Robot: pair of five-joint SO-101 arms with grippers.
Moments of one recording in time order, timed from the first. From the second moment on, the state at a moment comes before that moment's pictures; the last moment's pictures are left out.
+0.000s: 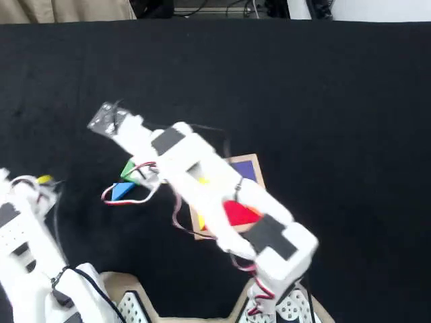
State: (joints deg) left arm -47.1 -42.9 61.5 51.6 12.1; right arm -44.3 16.1 3.1 62.2 18.2
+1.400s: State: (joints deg) left arm -52.0 -43.2 70.9 43.9 7.6; right arm -41.8 49.1 -45.0 89.4 17.5
